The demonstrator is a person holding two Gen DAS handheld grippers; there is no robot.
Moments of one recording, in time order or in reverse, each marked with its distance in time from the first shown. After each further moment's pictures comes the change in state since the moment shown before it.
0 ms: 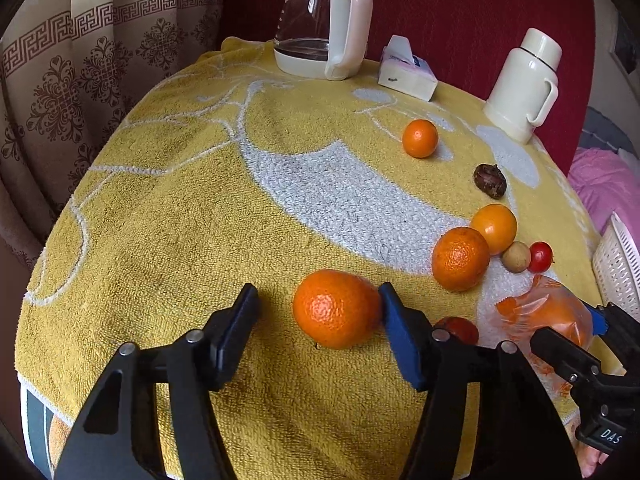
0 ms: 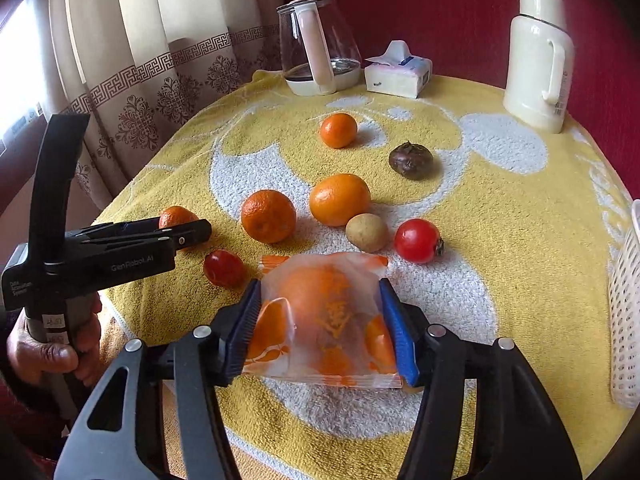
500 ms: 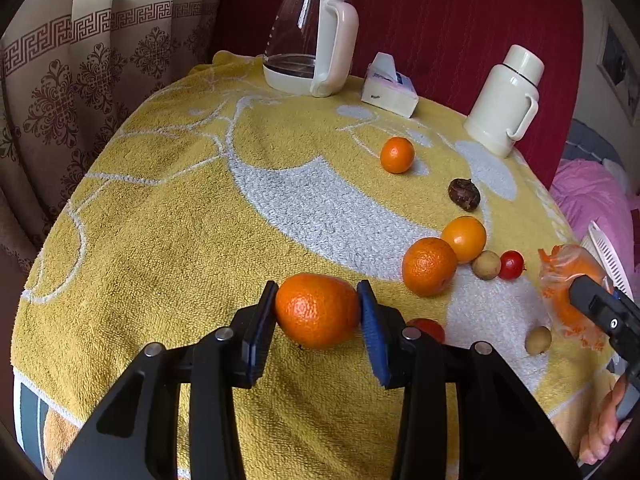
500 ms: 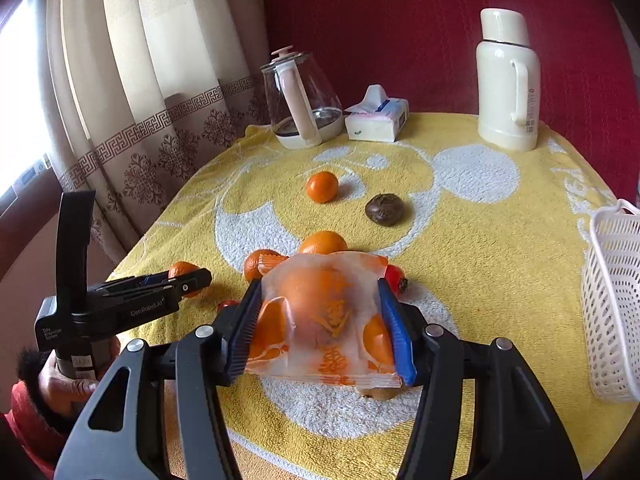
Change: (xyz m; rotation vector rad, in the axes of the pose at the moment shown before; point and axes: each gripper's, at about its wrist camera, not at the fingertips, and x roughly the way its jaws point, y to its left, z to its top) left arm -0.019 -0.005 -0.001 -0.006 -0.050 -0.063; right arm -0.050 -0.019 0.014 0.095 -0.166 0.005
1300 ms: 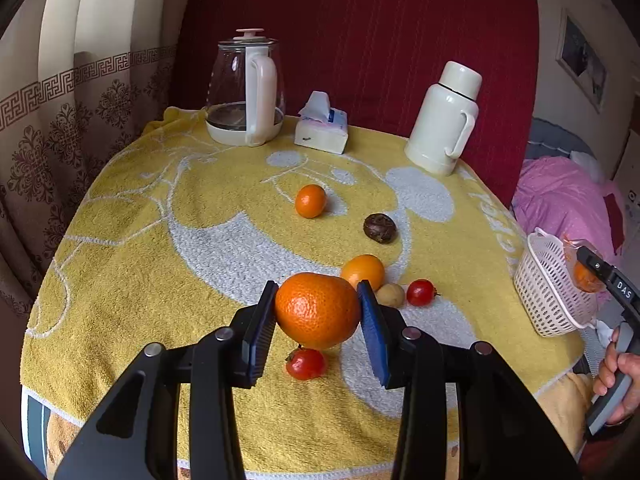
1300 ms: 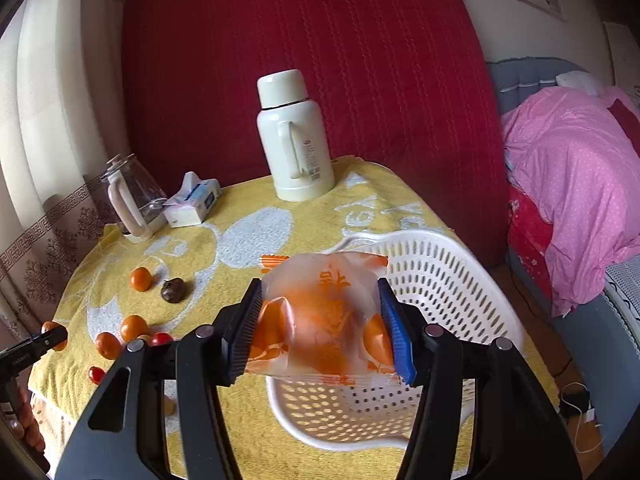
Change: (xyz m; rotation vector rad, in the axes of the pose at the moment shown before) left arm -0.042 -0.070 0.020 0.093 -0.090 -0.088; right arm -0.107 -0.161 0.006 0.228 -0.175 -0.439
